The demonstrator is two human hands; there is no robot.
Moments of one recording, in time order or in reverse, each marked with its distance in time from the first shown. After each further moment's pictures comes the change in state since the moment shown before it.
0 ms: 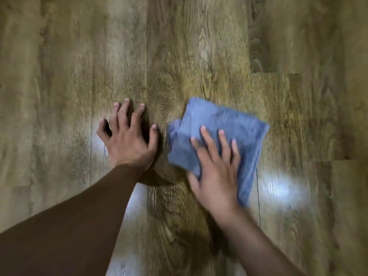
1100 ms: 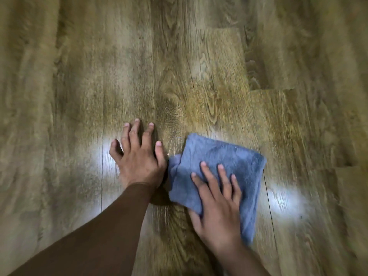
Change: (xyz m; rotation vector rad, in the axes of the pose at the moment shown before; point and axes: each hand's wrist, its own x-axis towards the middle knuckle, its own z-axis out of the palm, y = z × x) left_hand 0.000 0.002 -0.001 0.016 0.030 0.003; right_hand -0.038 -0.029 0.010 -0.021 -0.044 0.012
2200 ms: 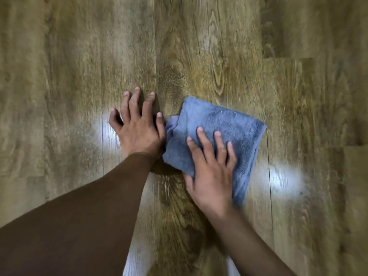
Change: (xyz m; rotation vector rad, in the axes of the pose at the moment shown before) left_hand 0.001 -0.004 0.002 -0.017 0.000 0.016; right_hand 0.017 -0.012 0.003 -0.013 0.001 0.006
